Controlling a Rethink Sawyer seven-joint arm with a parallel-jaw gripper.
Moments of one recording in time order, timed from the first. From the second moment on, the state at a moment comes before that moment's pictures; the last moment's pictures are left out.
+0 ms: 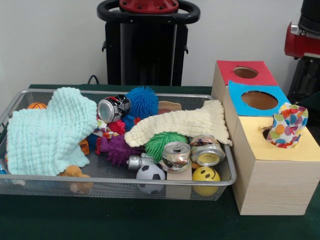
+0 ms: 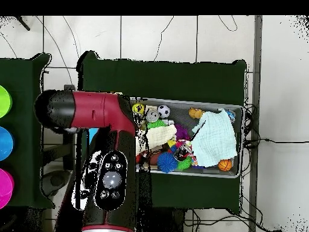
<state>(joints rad) 0.21 -0.56 -0.20 1.28 0.24 0.89 2.09</state>
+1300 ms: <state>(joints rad) 0.17 -0.48 -0.21 1.25 0.24 0.76 2.09</state>
